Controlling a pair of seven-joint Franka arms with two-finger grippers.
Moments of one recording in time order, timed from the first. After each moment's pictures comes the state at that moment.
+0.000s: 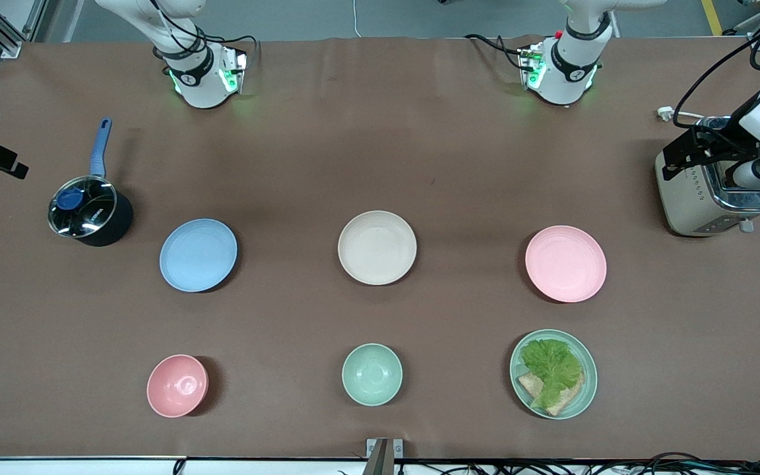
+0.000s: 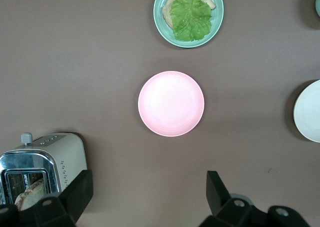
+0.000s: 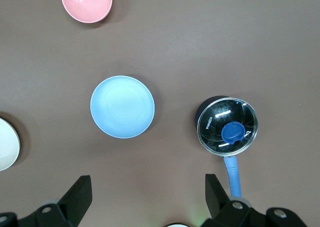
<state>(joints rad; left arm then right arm) -0.05 0.01 -0.06 -1.52 0.01 1.55 -0.04 -0.13 0.03 0.01 -1.47 0.02 1.43 0.10</state>
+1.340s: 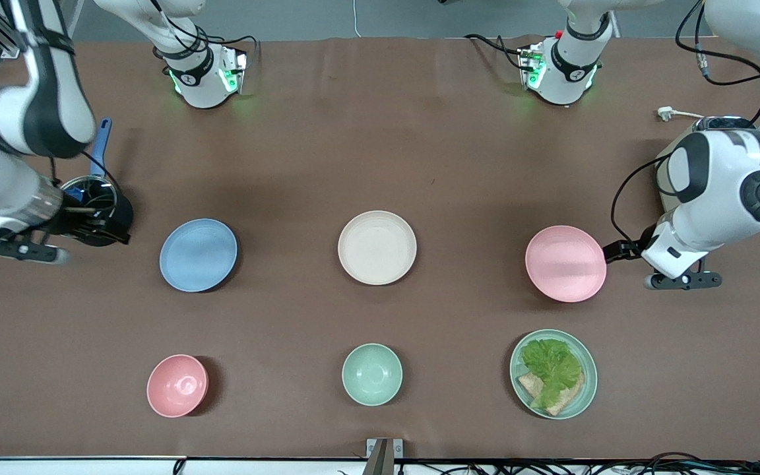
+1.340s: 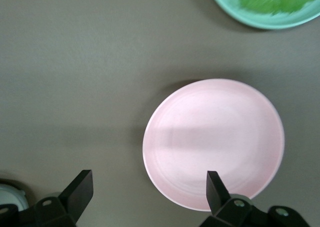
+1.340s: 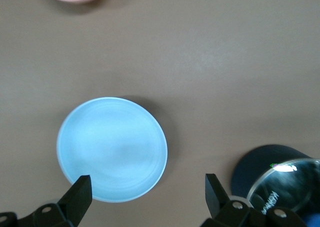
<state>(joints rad) 0.06 0.30 -0.06 -1.98 0.01 2.22 -0.01 -0.09 0.12 0.02 -2.09 0.02 2.22 0.02</state>
